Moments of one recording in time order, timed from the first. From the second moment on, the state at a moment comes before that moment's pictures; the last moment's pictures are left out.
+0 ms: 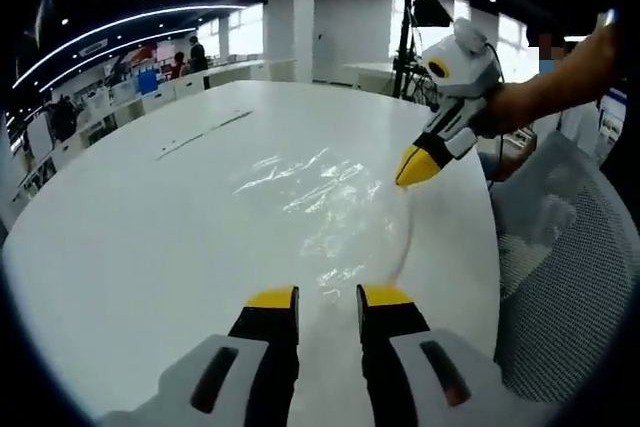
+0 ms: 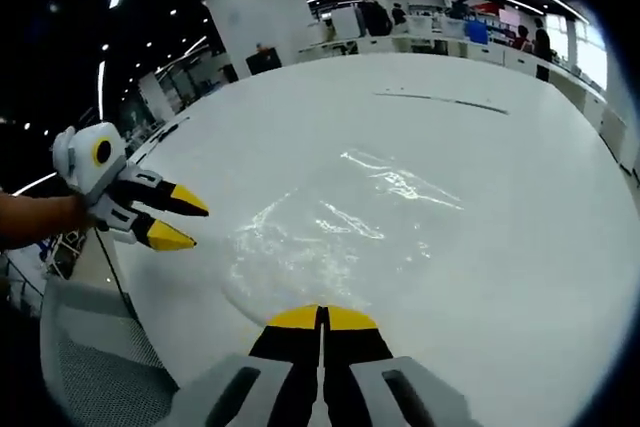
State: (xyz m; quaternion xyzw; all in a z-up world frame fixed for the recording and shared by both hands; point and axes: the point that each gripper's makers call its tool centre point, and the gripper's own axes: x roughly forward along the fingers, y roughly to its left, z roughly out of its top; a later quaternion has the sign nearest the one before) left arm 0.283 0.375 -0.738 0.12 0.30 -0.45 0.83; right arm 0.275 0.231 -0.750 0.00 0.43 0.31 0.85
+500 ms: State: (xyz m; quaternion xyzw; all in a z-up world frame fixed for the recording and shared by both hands) left arm 0.284 0.358 -0.758 -0.05 0.41 -0.41 0.81; right arm 0.273 0.229 -0.752 0.00 0.42 0.31 0.85
